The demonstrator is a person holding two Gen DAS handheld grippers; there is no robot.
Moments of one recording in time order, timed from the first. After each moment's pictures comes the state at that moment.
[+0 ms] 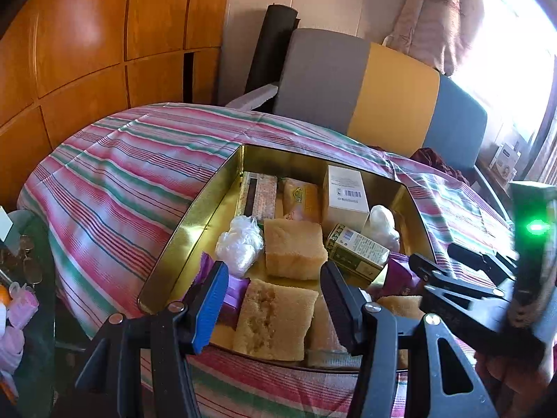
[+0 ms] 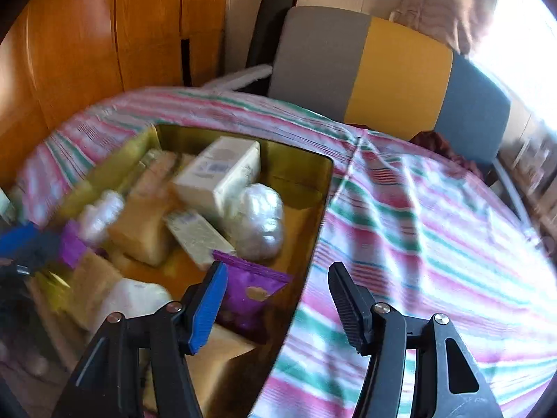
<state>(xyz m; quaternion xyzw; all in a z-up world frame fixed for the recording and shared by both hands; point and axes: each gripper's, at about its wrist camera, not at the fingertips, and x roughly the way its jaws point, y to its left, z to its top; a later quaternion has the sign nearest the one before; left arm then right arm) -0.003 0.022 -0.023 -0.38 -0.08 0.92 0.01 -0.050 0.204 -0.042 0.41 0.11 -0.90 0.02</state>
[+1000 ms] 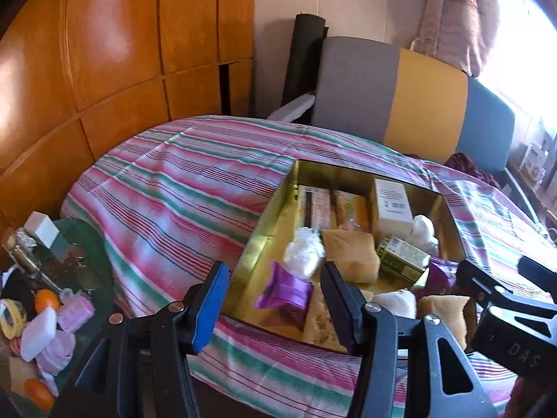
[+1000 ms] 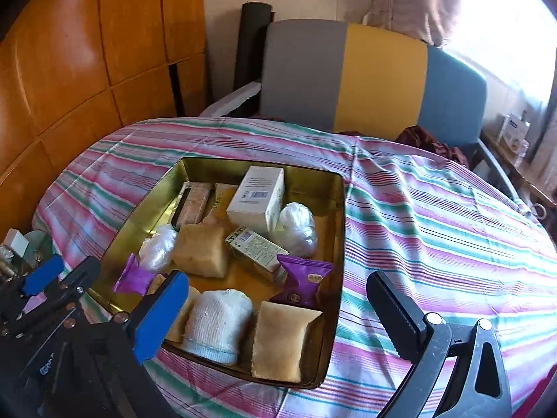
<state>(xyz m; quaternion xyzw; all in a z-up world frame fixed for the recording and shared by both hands) 0.014 -0.009 0.000 -0.37 -0.04 0.92 -0.07 0.004 0.159 0.017 0.40 0.01 -0.92 -0.01</state>
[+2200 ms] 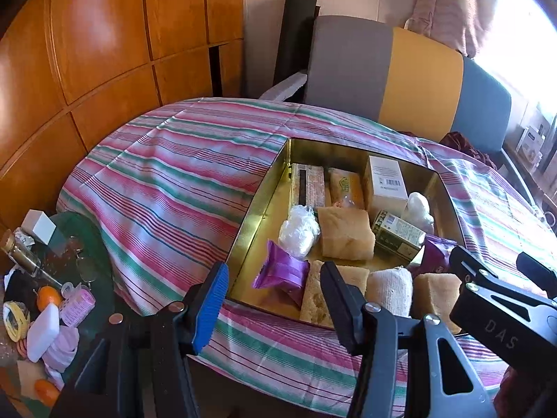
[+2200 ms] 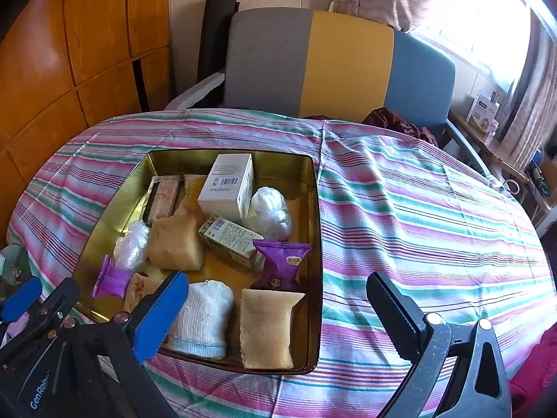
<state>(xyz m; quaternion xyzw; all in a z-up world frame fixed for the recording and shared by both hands) 0.013 -0.007 0.000 -0.42 -0.03 0.91 -0.05 0.001 0.161 0.009 0.42 0.01 -0.91 -0.07</state>
